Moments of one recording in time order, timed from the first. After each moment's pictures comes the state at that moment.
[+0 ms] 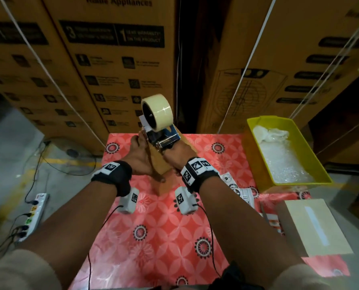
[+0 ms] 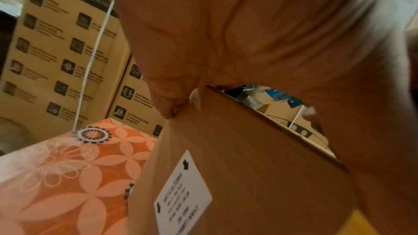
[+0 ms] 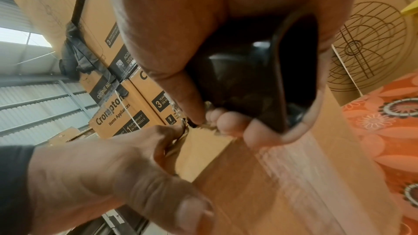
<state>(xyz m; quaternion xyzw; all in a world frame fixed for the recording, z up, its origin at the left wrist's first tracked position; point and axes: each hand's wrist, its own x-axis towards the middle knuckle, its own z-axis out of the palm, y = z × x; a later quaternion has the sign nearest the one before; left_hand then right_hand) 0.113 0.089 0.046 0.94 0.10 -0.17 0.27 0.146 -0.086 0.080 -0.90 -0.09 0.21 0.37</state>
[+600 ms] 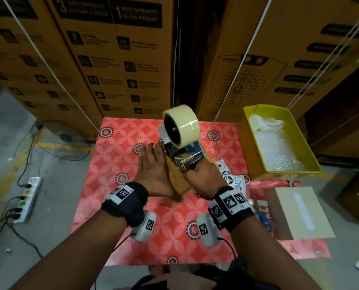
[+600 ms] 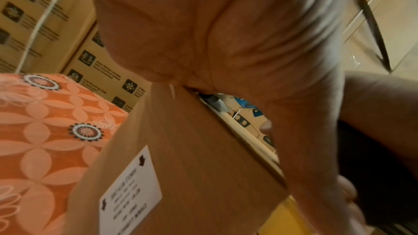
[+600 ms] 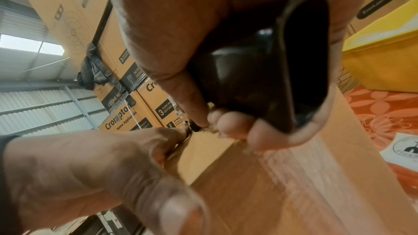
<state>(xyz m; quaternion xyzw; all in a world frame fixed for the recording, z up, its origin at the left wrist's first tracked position) 0.038 -0.004 0.022 0.96 0.07 -0.16 0.23 0.072 -0.184 0.061 -0.92 -0.05 0.23 0.32</state>
